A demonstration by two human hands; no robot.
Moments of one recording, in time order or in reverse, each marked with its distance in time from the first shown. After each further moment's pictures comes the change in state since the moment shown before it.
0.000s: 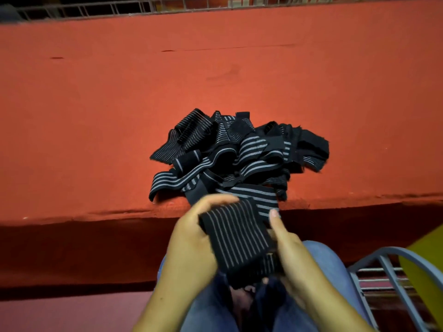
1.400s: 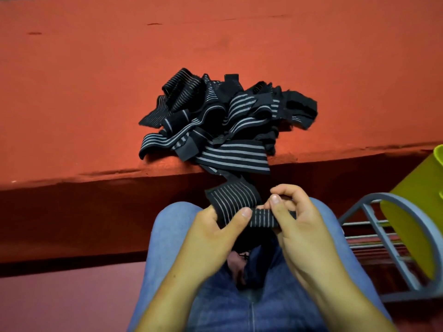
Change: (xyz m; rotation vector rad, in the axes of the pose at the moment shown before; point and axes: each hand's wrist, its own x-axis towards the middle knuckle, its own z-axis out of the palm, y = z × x) left_hand -0.066 -0.077 0.005 0.206 -0.201 -0.023; right_hand -0.043 0.076 -0.023 0.118 0.105 -0.530
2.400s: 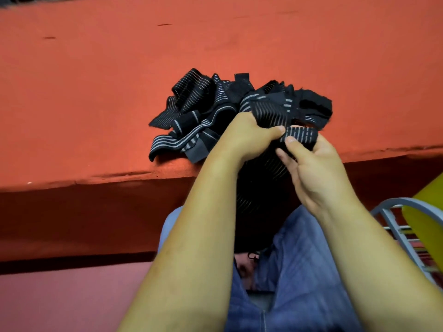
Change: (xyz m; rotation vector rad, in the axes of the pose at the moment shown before) left_hand 0.155 0.079 0.011 0.339 -0.062 0.021; right_hand 0.102 -0.041 0.020 0.298 0.037 -0.036
